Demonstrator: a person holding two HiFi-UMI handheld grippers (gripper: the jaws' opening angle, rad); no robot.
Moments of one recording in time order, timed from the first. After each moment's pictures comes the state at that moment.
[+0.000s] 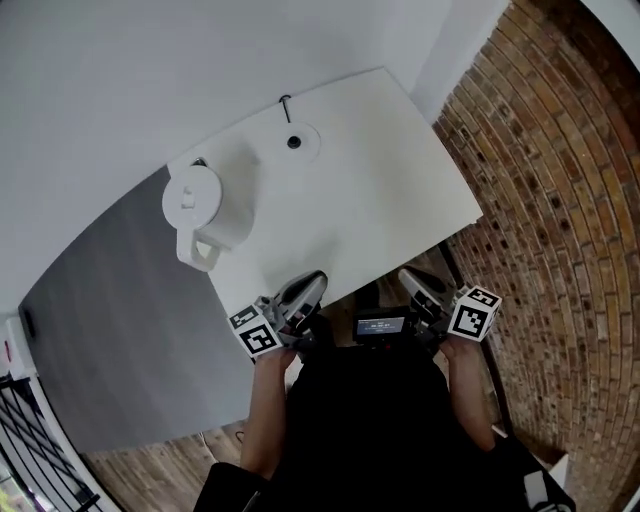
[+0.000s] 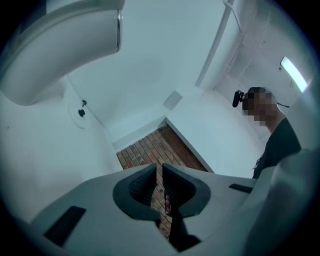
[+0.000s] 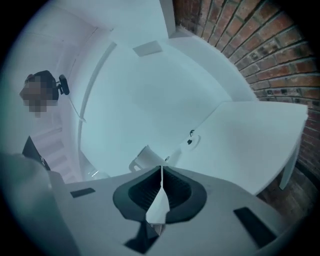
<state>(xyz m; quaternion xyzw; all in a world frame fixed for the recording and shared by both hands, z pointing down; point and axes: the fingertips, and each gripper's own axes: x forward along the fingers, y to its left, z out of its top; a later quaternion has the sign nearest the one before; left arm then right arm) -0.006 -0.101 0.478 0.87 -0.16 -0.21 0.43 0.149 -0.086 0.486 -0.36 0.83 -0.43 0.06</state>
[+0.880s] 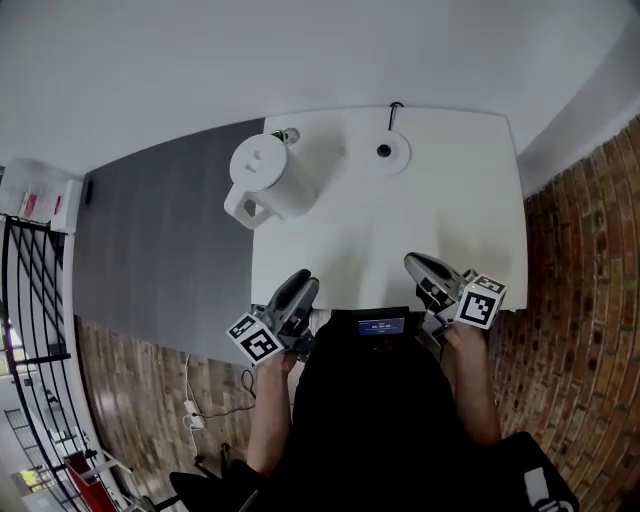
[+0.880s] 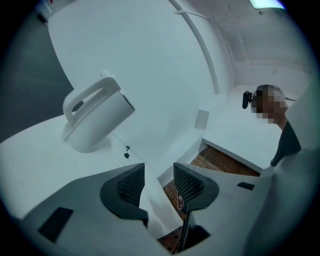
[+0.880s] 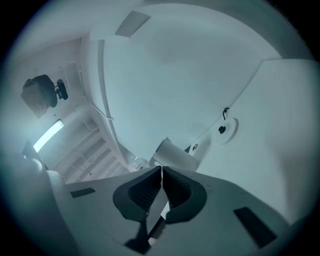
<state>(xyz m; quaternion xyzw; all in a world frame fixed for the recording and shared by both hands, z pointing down) -0.067 -0.101 0.485 0.75 -0.51 -0.23 0.35 0.099 -0.199 0.494 -0.09 0.88 -0.47 0.03</state>
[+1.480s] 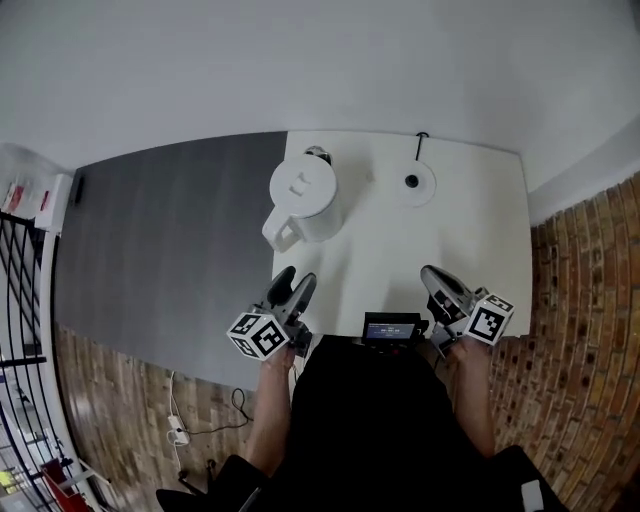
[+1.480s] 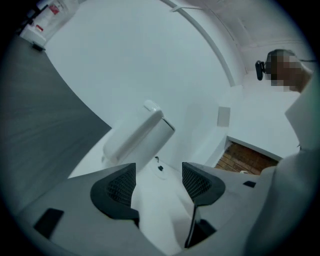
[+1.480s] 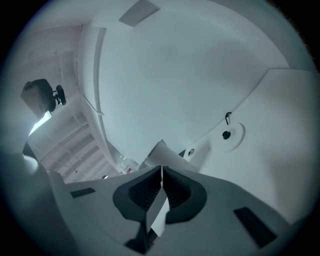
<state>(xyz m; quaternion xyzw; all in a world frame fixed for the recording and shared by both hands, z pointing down) -0.186 -0.125 0.526 0.71 -0.60 -0.17 0.33 0.044 -0.219 0.485 -0.15 0.88 -0.45 0.01</state>
